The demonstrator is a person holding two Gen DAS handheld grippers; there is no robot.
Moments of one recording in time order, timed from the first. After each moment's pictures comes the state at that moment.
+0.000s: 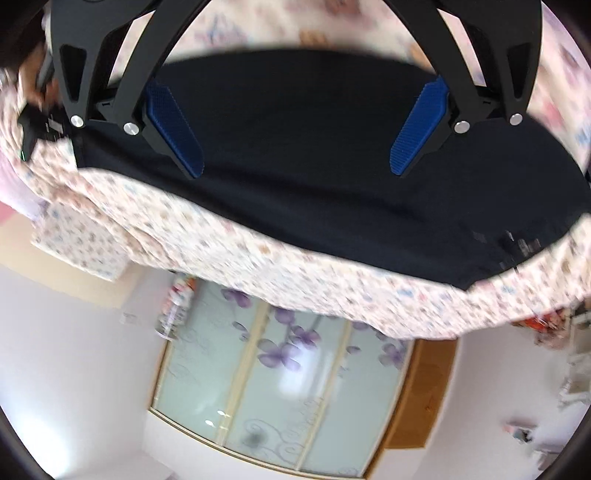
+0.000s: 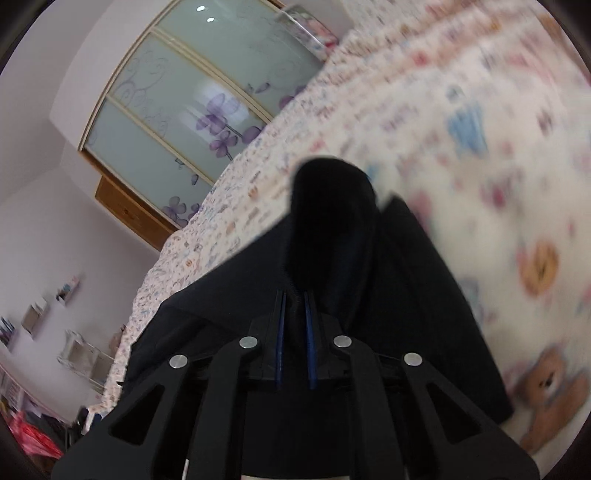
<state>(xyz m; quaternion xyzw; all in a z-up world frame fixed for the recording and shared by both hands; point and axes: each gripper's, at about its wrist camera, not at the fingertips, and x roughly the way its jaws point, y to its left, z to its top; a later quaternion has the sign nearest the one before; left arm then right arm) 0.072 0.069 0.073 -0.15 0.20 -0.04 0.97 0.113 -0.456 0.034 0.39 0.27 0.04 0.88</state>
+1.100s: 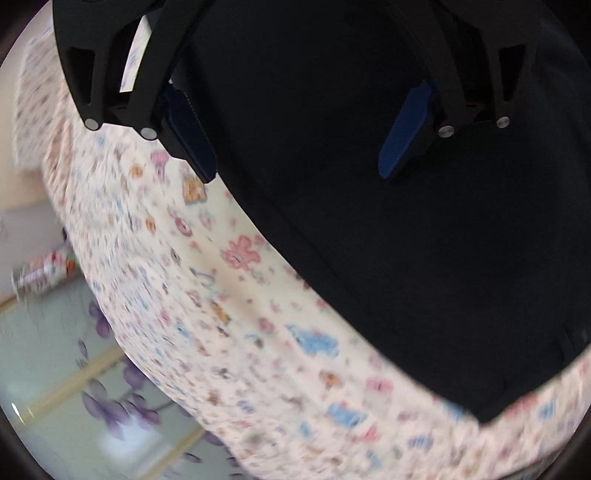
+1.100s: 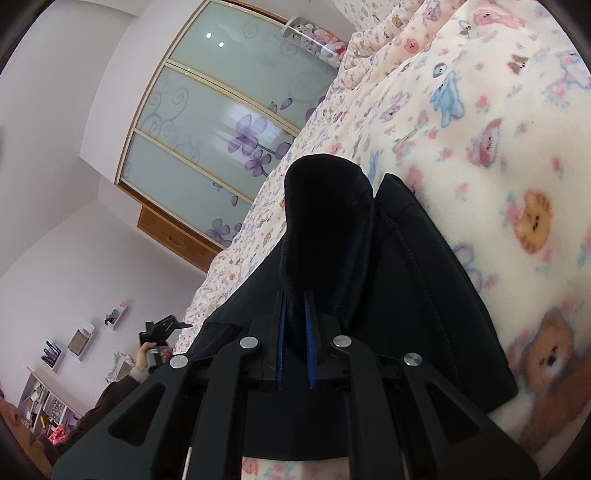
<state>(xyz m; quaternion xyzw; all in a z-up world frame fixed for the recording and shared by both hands) 0.421 0.156 0.010 -0.36 0.47 0.12 0.80 0.091 -0.469 0.011 0.45 0.21 0.10 0.86</state>
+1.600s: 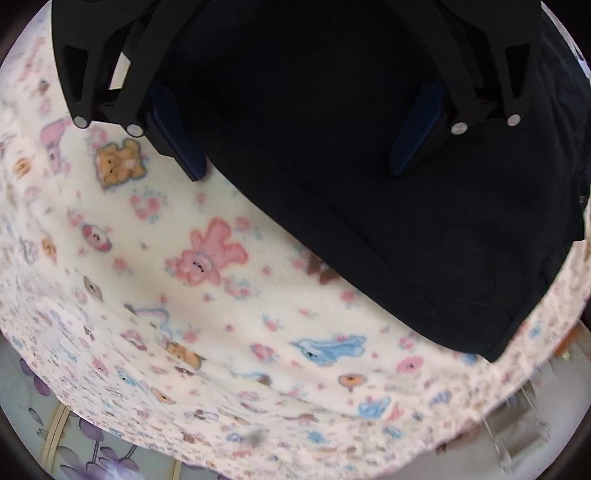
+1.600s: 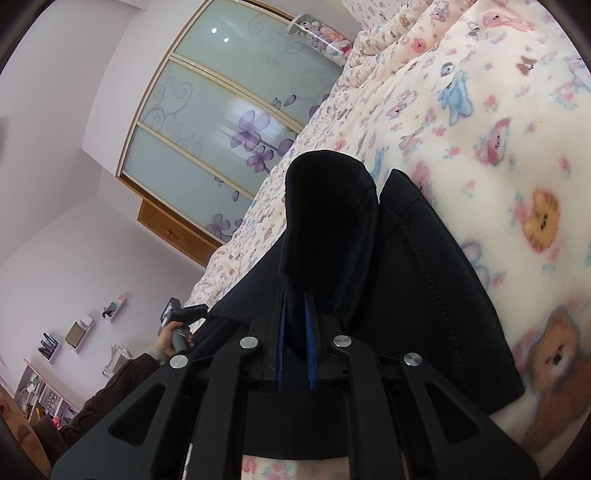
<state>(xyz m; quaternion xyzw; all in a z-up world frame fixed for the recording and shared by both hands) 0.478 0.096 -0.019 -0.15 0.52 0.27 0.80 0.092 -0.466 0.012 0.43 0.21 0.11 0.87</state>
